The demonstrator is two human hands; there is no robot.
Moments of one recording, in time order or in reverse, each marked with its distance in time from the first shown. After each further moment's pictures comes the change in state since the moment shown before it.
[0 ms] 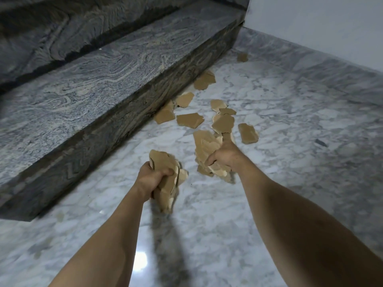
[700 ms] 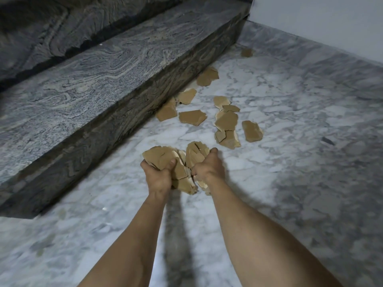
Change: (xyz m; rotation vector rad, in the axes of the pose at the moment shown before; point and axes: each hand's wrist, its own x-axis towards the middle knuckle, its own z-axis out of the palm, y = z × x) left_hand -0.009 -0.009 0.038 -0.282 0.290 0.147; right_hand -0.011 0.010 0.075 -0.088 0.214 0.100
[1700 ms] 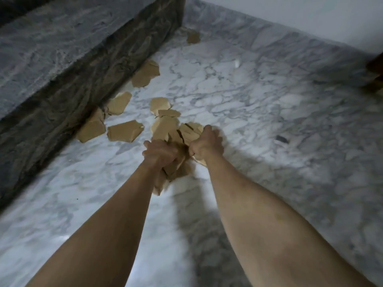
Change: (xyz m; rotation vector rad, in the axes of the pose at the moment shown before) left_hand 0.031 0.053 0.239 1.036 -0.373 0.053; right_hand 0.170 0.028 -0.149 -0.126 0.052 0.021
